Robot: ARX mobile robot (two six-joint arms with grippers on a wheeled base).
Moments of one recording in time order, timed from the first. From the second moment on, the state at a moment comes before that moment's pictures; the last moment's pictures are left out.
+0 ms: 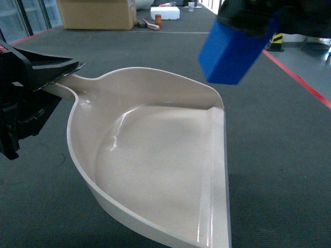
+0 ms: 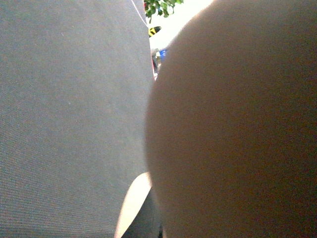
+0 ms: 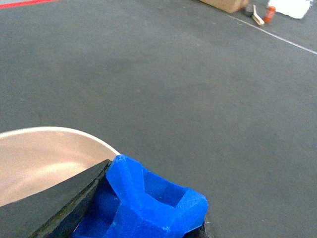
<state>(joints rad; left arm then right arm) -0.18 1.60 0.44 1.17 0.29 -1.18 0.48 1.45 0.95 0.18 0.13 0.19</state>
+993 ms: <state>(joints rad) -0.24 1.59 0.43 1.15 0.10 -1.46 0.63 1.38 0.92 0.36 0.26 0.22</state>
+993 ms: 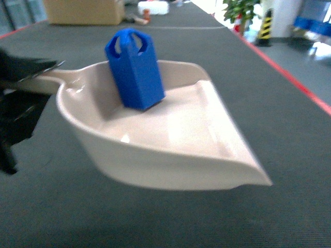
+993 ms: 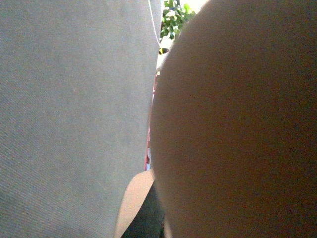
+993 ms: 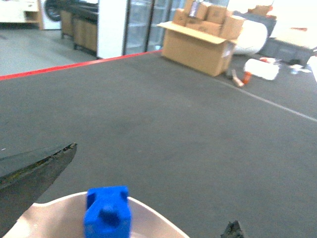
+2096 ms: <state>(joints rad) -0.27 1.54 0.41 1.10 0.09 -1.43 -0.01 0.69 0.26 0.43 0.02 -0.04</state>
